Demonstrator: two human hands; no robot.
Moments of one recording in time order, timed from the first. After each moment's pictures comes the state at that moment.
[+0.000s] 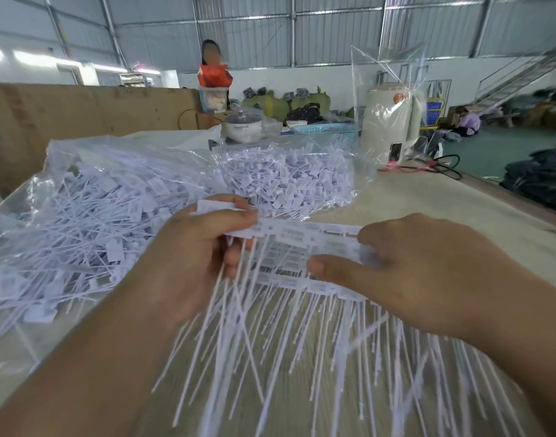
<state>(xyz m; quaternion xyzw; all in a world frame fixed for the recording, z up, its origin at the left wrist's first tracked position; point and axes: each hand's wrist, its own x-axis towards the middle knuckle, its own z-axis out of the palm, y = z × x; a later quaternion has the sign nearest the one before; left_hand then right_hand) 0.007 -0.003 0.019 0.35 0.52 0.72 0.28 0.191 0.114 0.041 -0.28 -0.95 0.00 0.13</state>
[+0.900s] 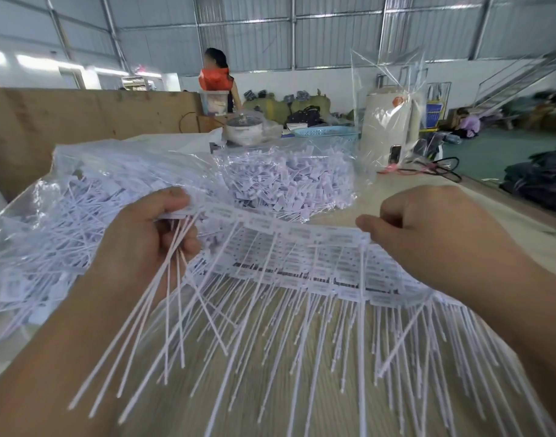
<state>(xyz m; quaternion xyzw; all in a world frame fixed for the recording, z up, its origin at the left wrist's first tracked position) -0.035 -0.020 0.025 0.22 0.47 0.82 0.27 0.187 0.149 0.044 -0.31 -0.91 0.02 0.27</state>
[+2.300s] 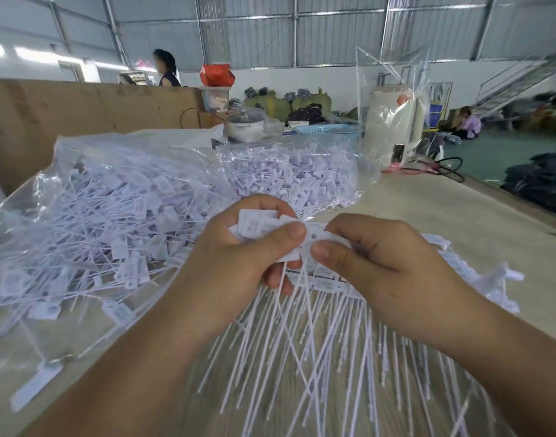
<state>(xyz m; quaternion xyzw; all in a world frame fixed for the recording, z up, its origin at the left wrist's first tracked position) 0.025 0.006 0.004 0.47 0.52 0.69 0.21 0.167 0.121 0.011 -0.05 -0.88 0.33 0.33</state>
